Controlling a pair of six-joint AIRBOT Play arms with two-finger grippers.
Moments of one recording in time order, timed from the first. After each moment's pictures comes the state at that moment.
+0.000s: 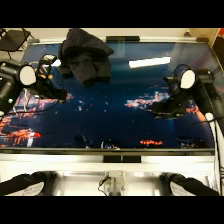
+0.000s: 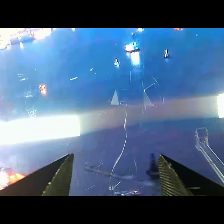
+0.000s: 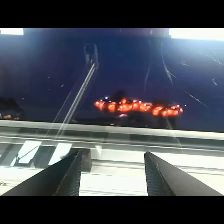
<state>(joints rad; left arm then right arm) -0.34 -1.29 1.45 1.68 -1.44 -1.66 0.16 -1.27 1.29 -1.44 1.63 1.72</state>
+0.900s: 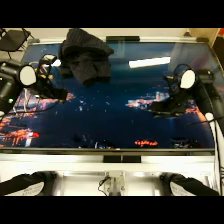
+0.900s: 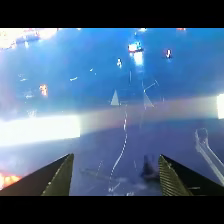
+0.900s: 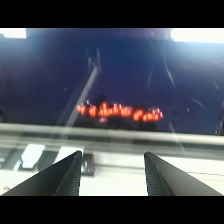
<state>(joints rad) -0.34 -1.29 1.45 1.68 -1.41 -1.67 0.16 -1.27 1.29 -1.43 1.61 1.73</state>
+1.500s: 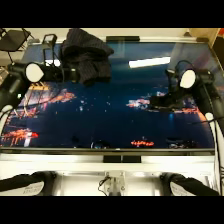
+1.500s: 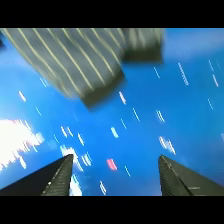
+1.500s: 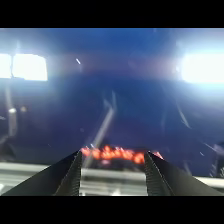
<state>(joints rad) -0.28 -1.42 1.51 1.50 -0.89 -1.69 0.16 -1.27 1.29 -1.39 1.43 1.75</state>
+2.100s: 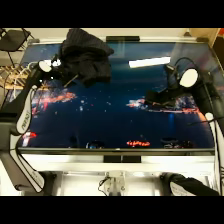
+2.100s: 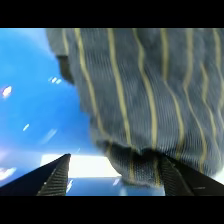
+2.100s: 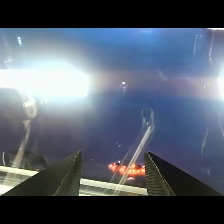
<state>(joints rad) -0.04 -2.03 1.89 0.94 -0.95 -1.65 0.16 -1.27 1.29 -1.27 1.35 1.76</state>
